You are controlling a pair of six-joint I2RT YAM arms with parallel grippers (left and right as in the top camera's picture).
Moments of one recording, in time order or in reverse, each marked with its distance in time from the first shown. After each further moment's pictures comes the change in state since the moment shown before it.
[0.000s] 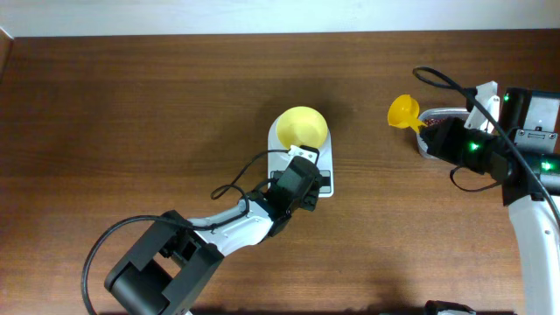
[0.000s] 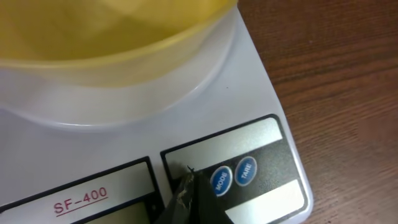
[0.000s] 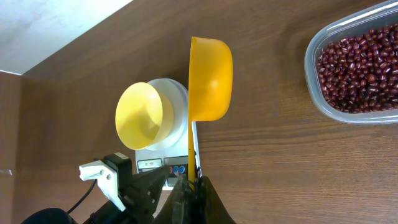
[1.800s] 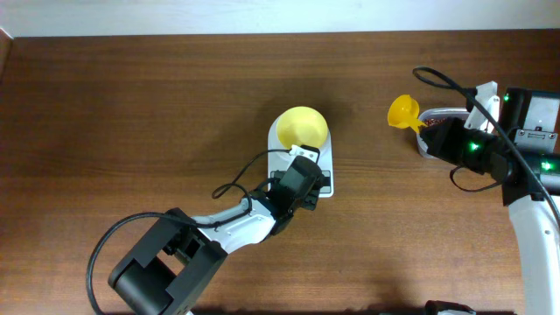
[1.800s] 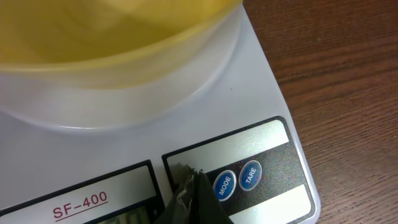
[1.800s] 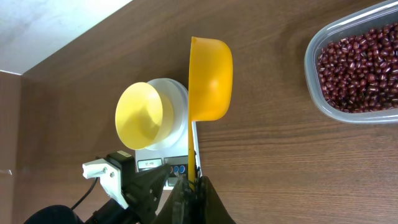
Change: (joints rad) left arm -0.002 0.023 0.014 -0.016 -0.015 0.000; right arm 0.000 0.000 0.000 -0.001 0.000 0.000
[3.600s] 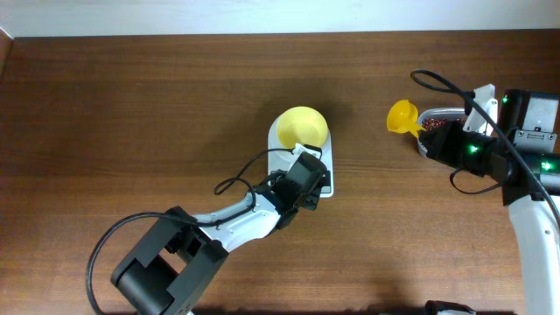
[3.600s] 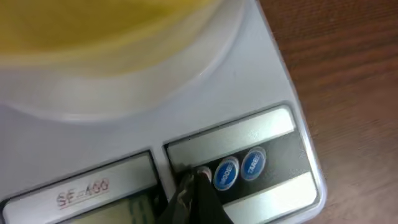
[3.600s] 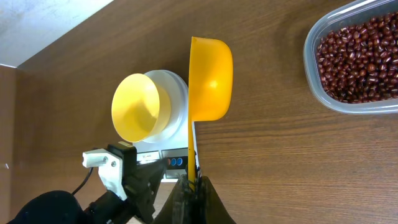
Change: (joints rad) left arm -0.006 0.014 0.069 -0.184 -0.006 0.000; right arm 0.000 0.000 0.000 -0.033 0.000 -0.018
